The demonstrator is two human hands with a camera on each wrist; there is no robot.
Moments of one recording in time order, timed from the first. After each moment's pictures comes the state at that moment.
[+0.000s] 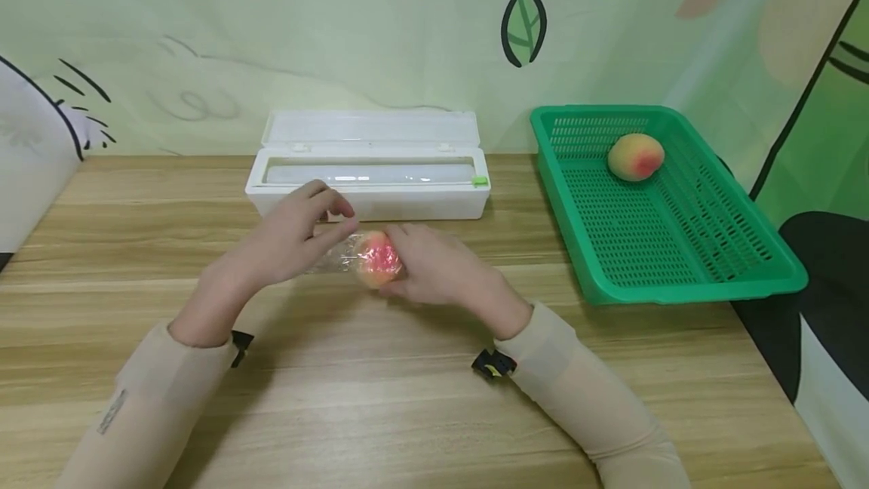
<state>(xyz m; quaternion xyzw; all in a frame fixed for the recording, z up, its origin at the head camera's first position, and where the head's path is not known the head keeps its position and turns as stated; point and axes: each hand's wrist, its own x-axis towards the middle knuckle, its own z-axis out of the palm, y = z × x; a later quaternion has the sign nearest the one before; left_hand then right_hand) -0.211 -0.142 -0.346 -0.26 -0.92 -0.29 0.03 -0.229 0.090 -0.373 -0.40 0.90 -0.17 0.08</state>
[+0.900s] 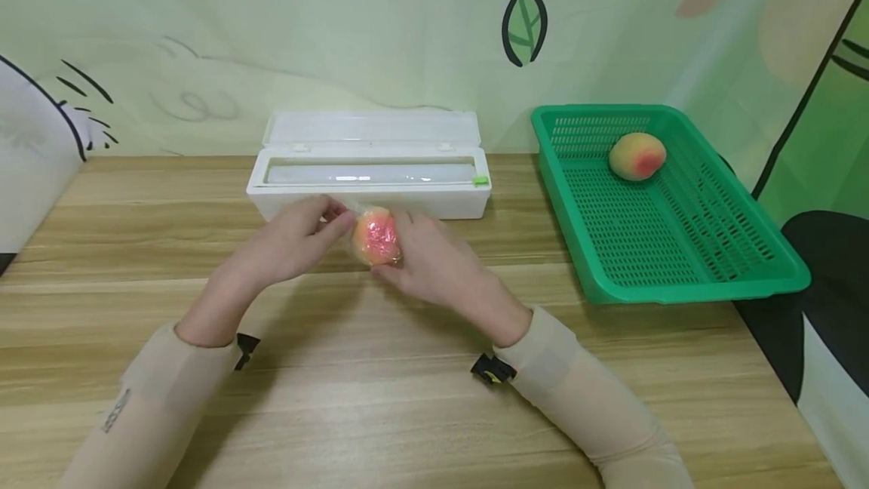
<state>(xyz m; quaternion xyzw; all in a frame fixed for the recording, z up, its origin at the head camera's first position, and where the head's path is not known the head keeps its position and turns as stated) -0.212 -0.140 -0.349 -0.16 -0.92 -0.36 -0.05 -0.217 0.085 -0.362 -0.34 0.92 -0.19 -0.01</state>
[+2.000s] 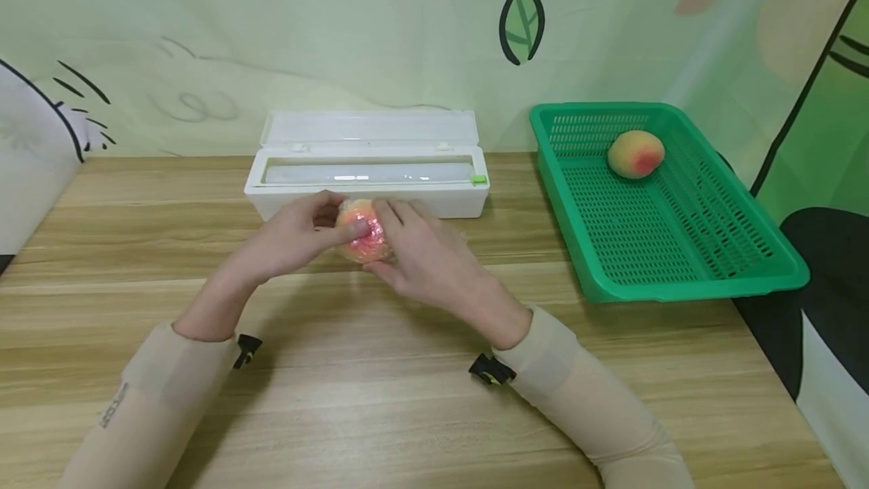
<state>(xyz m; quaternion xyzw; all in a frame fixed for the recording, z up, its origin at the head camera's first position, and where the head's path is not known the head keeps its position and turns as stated) -0.214 -0.139 -0.350 -0.13 -0.87 -0.46 -0.10 -0.211 0.087 -0.355 -0.43 0.88 -0.15 -0.15</state>
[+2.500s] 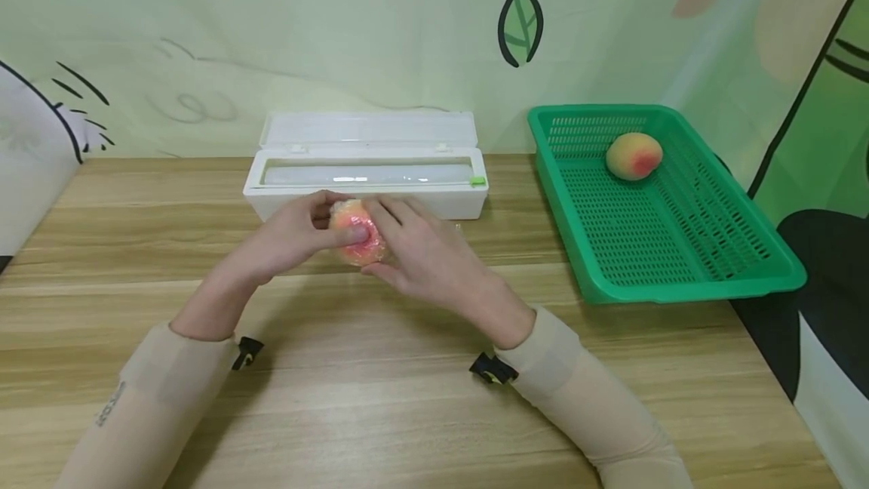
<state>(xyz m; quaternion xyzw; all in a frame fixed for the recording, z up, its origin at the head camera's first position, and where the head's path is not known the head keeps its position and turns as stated) -0.216 -0.141 -0.349 -0.12 -0.84 -0.50 -0.14 -0.212 0.091 -0.350 -0.47 0.85 -0.17 -0.16</state>
